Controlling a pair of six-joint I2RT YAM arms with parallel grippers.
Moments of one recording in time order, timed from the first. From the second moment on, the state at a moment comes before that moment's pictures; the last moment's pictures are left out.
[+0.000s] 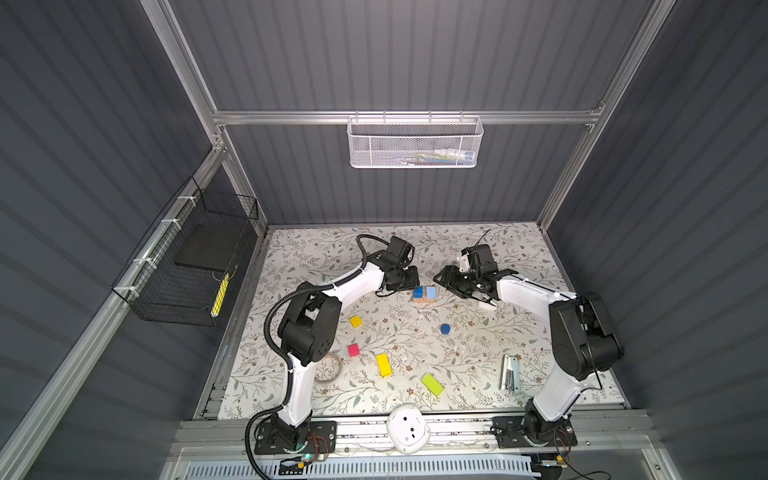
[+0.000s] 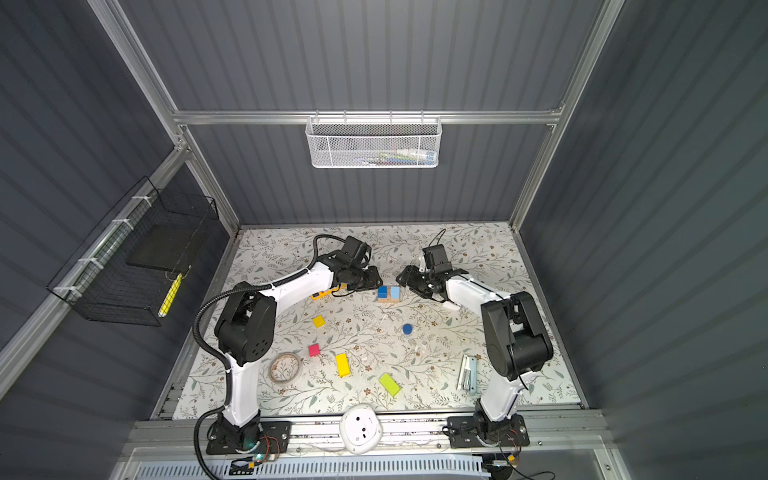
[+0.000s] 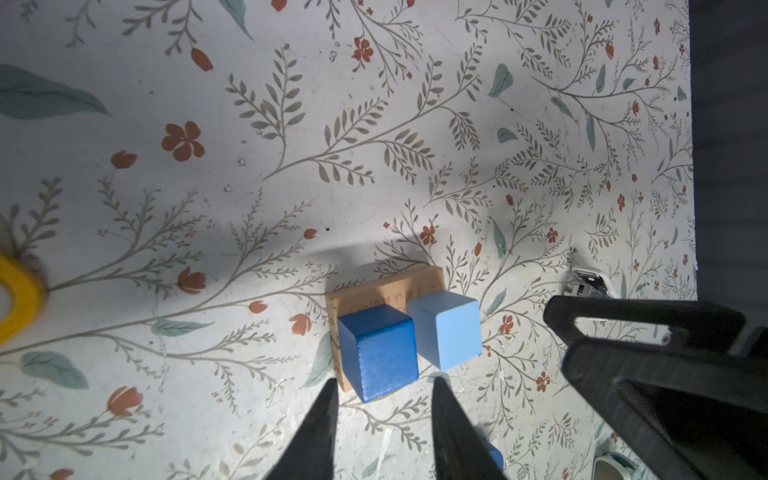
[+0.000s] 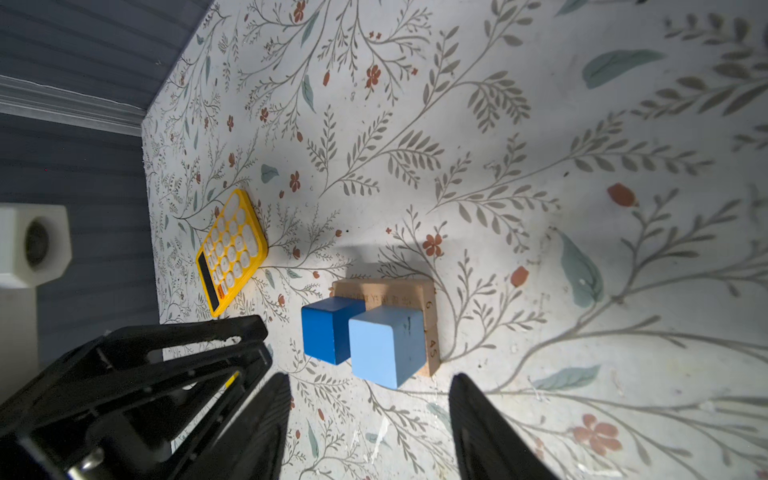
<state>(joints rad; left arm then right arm) -0.63 2.05 1.59 -0.48 0.22 -0.57 0.32 1.76 1.10 -0.18 -0.36 0.71</state>
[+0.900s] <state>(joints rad) -0.63 2.10 1.59 -0.49 0.23 -0.57 0.35 1.87 1.15 -0.19 -0.38 0.71</state>
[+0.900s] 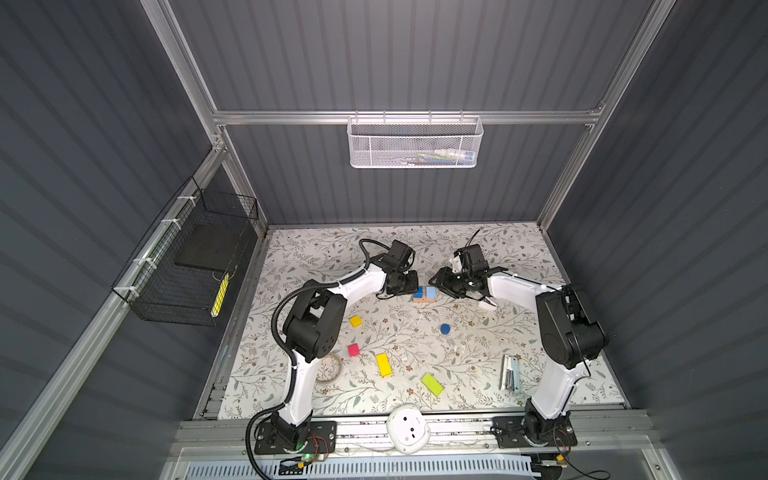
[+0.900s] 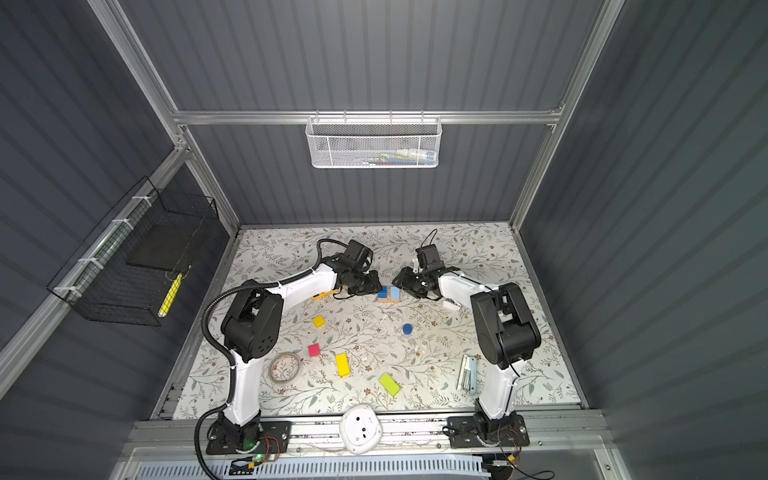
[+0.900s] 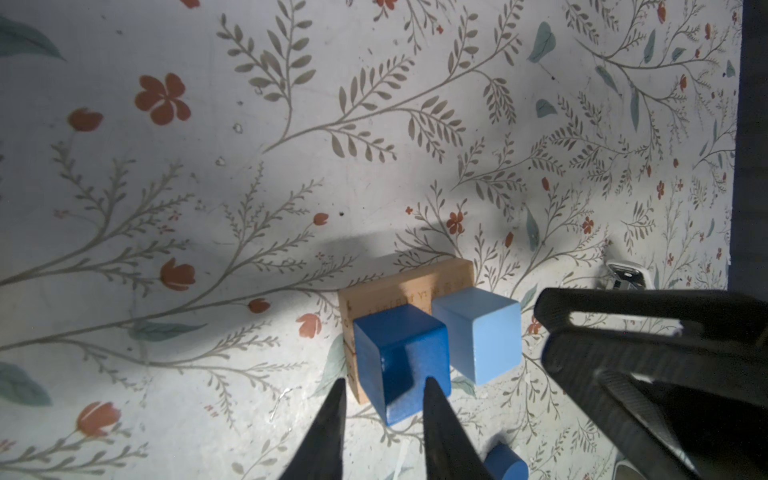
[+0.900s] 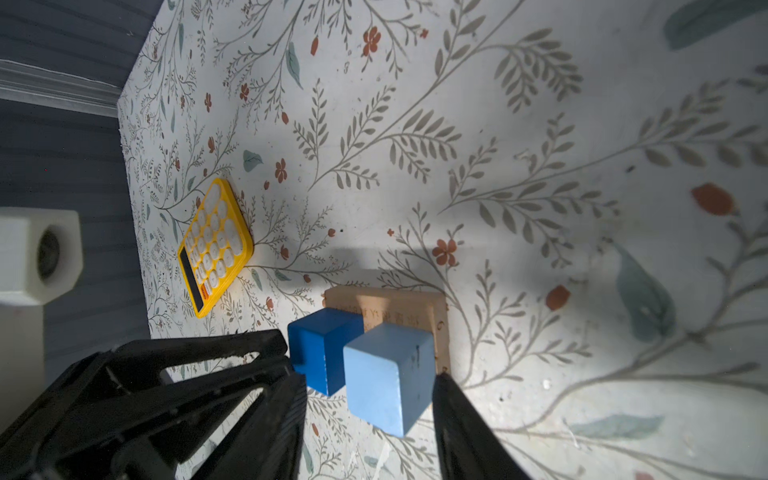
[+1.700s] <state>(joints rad) -0.63 2.11 1.59 -0.49 0.28 -0.57 0.36 1.89 1.17 -0.20 -0.38 0.71</state>
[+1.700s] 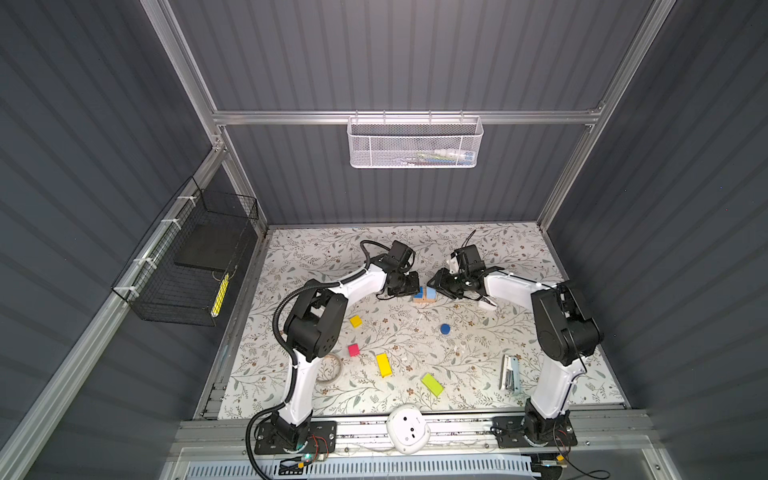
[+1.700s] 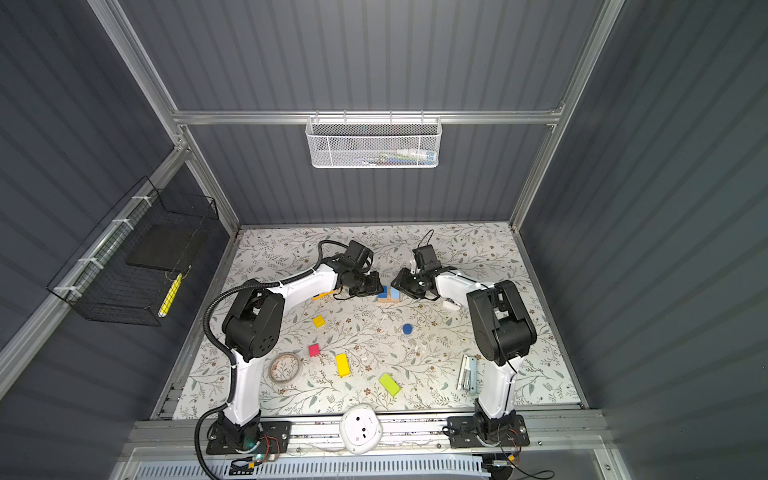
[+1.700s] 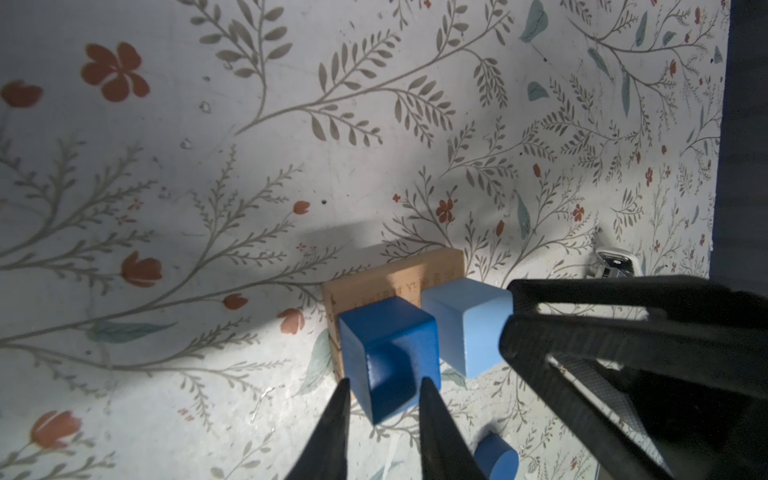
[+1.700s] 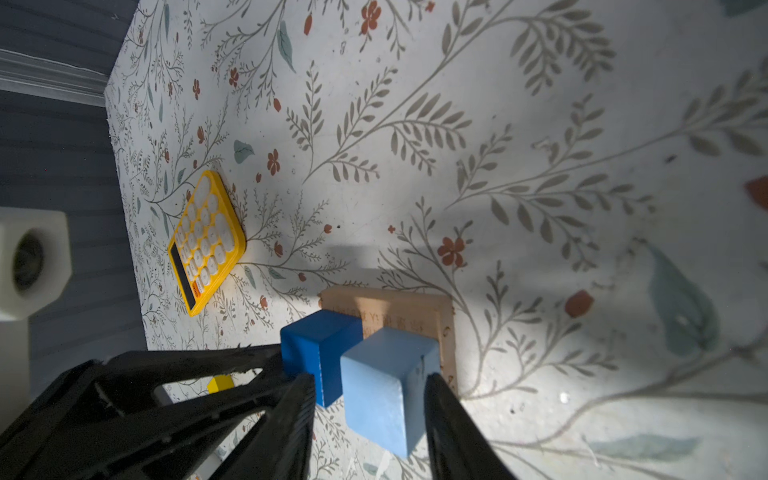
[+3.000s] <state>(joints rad) -0.63 2.12 1.59 -0.46 0.32 -0.59 0.37 1.91 1.18 -0.21 -0.39 0.71</state>
